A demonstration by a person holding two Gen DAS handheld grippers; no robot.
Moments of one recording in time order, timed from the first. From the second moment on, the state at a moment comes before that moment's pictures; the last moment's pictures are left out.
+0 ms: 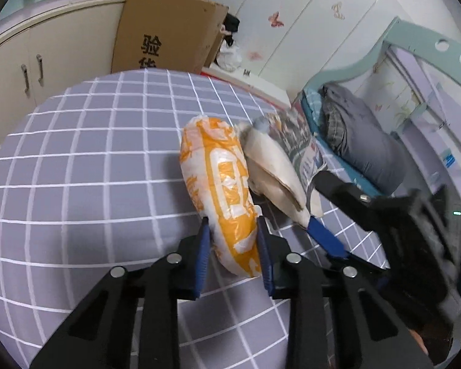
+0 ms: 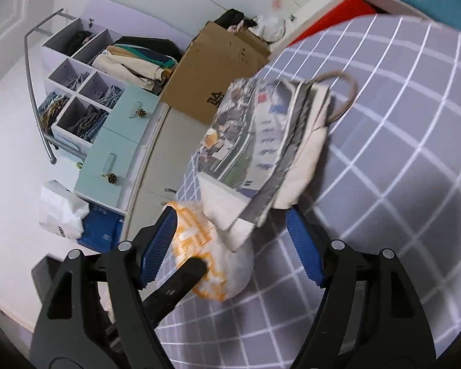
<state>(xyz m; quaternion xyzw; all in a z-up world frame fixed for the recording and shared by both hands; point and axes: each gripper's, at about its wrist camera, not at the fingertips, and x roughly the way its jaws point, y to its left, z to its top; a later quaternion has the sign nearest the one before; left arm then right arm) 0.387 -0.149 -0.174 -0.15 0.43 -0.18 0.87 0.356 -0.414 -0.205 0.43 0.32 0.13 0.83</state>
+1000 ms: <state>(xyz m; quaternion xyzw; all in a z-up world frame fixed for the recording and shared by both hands) 0.308 0.035 -0.145 -0.22 0.36 -0.12 0.90 0.307 -0.310 -0.115 0.32 0.21 0.19 0.90</state>
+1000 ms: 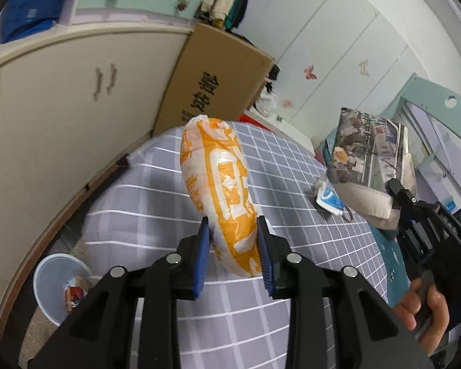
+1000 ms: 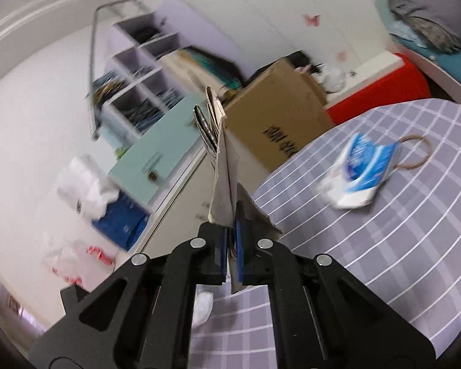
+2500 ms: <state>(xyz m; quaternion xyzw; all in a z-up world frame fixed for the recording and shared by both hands) 0.235 0.294 -0.340 -0.23 0.46 0.15 0.85 0.274 0.062 -0.318 0.06 0.44 0.29 0.85</state>
